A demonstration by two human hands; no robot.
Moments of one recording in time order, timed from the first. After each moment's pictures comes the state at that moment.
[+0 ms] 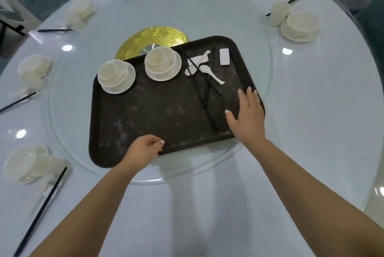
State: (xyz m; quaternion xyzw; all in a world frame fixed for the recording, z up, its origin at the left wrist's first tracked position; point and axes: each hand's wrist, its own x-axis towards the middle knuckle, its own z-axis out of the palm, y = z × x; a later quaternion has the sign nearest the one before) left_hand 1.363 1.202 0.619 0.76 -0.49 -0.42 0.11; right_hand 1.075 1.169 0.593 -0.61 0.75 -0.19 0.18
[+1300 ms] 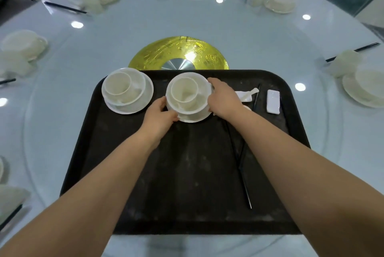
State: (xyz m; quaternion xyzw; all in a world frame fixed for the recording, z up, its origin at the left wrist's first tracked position) left_hand 1.385 1.001 0.587 0.70 -0.37 -0.50 0.35; right_hand 1.215 0.931 0.600 -0.68 0.62 -0.16 0.36
